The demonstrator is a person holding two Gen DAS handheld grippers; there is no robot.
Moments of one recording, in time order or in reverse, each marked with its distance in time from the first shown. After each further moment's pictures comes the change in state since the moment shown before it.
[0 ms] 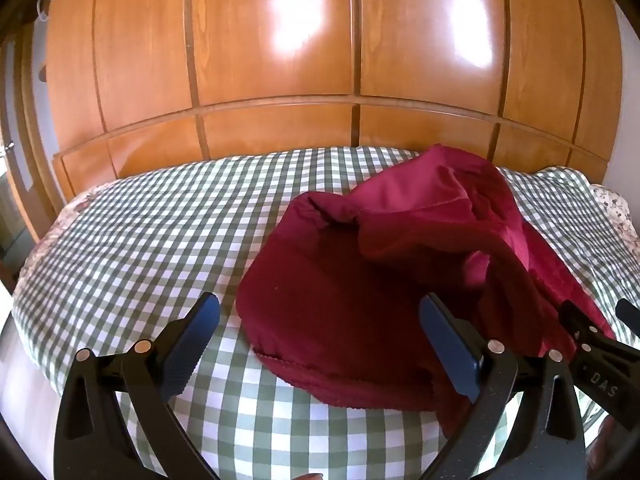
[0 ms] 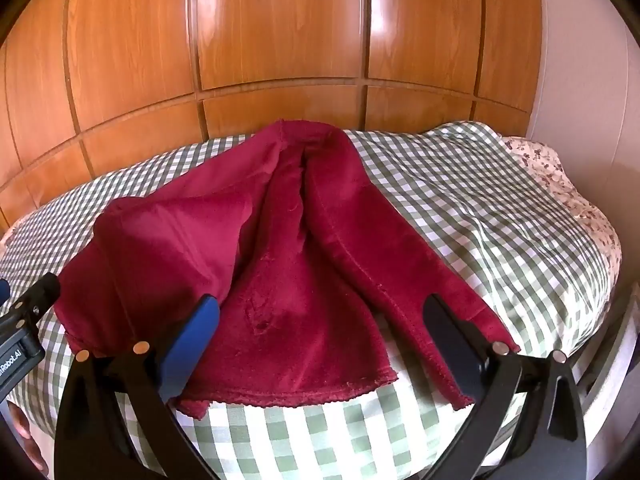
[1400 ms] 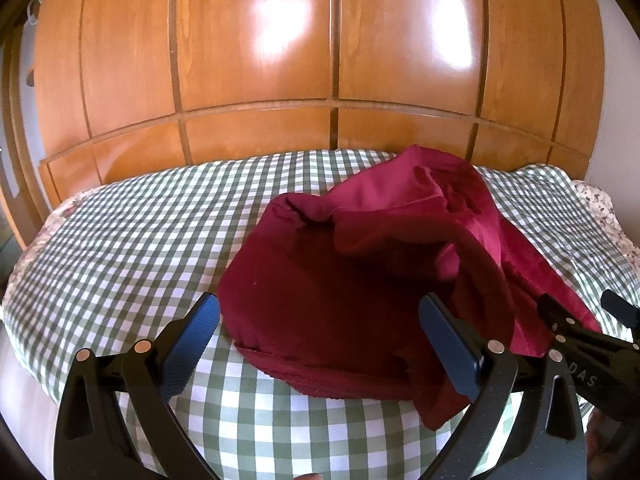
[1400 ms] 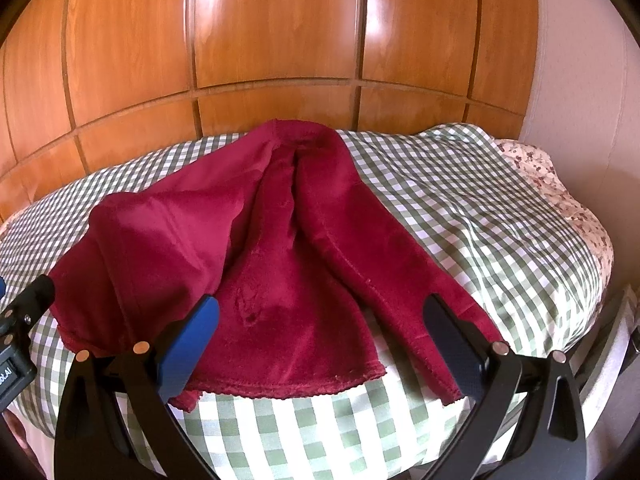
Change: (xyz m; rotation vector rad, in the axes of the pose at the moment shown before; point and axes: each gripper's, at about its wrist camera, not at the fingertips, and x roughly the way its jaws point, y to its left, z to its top) left arm -0.012 -0.011 -0.004 0.016 -0.017 -0.066; right arm -0.007 -0.005 -0.005 -0.004 -0.013 -0.030
